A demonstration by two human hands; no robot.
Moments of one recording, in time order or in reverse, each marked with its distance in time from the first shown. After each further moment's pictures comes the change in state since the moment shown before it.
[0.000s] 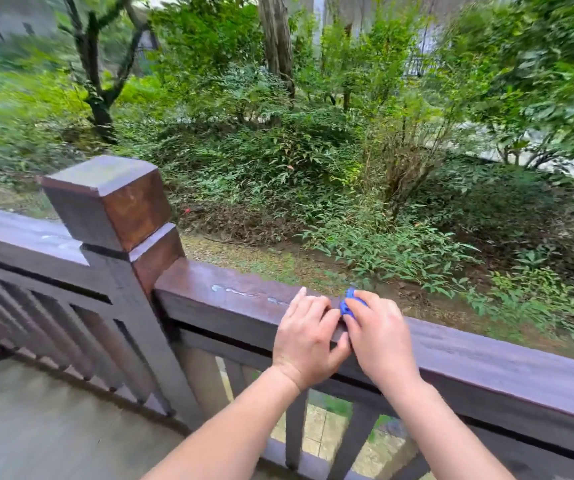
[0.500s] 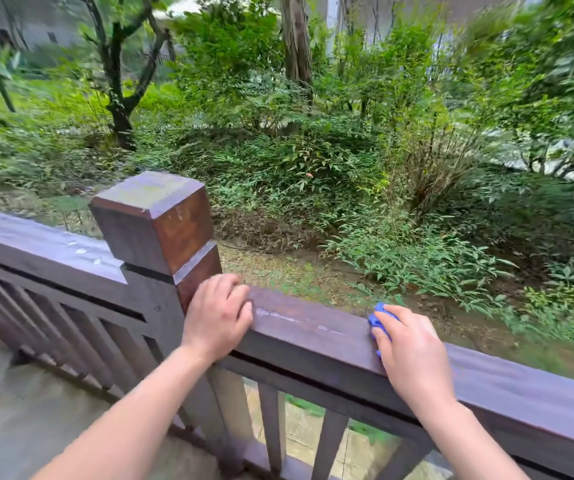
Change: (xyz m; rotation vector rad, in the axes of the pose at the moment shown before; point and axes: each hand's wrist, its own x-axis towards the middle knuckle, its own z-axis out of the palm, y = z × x) left_hand -0.009 -0.203 -0.114 0.316 -0.030 -0.135; right_hand 0.030 -0.043 0.022 -0.064 0.033 0.008
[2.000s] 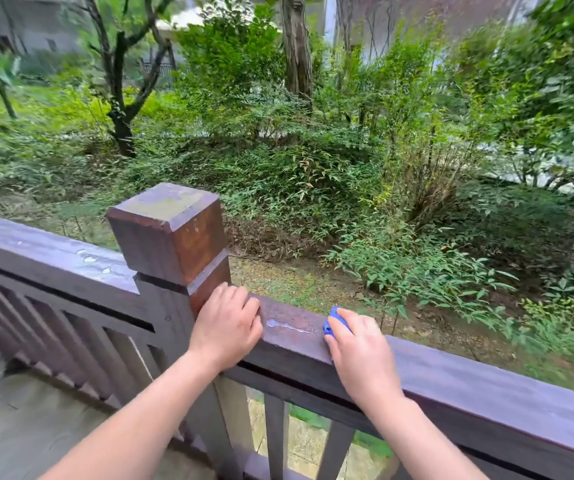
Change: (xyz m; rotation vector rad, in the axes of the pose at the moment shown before) left_hand 0.006 -0.005 -0.007 0.163 -0.133 0.107; right_hand 0.013 -0.064 0.035 0.010 -0.056 -0.157
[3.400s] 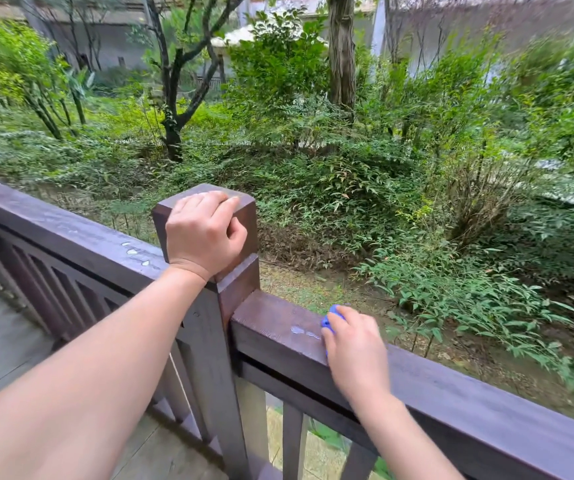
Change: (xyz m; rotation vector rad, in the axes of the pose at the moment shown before) left_hand 0.069 -0.085 -0.091 0.173 0.650 -0.142; right_hand 0.034 -0.047 0.008 0.183 -0.046 0.047
